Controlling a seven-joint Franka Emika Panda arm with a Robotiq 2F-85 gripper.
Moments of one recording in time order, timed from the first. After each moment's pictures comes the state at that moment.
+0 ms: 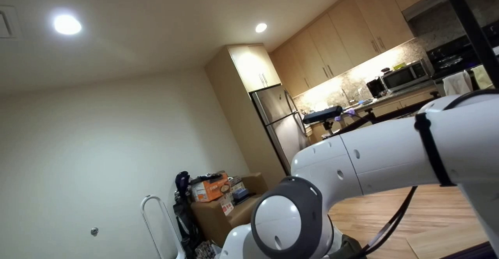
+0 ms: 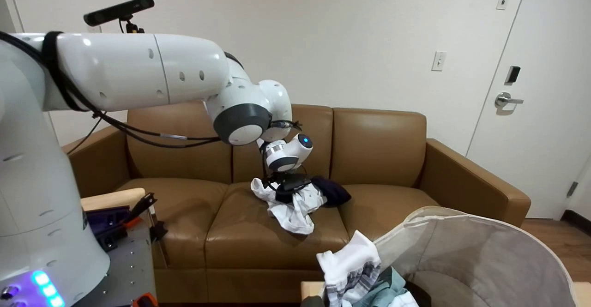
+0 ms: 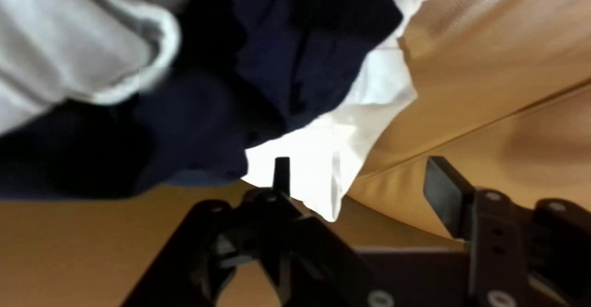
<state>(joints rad) -0.02 1.48 0.63 -1.24 -0.03 2.65 -1.57</state>
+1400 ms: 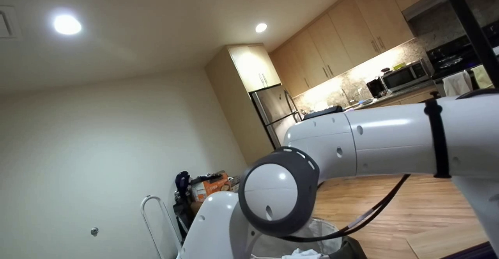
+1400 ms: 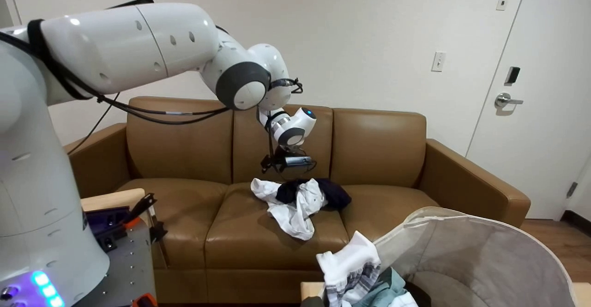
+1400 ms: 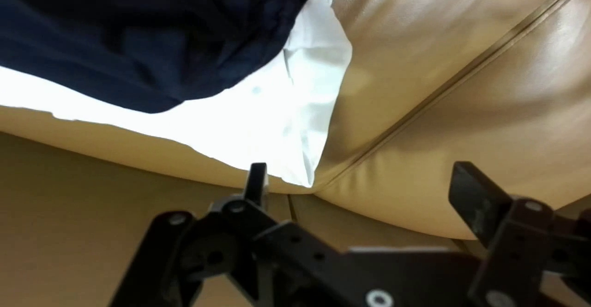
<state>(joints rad) 0.07 1.26 0.50 -1.26 -0.01 2.40 -1.33</state>
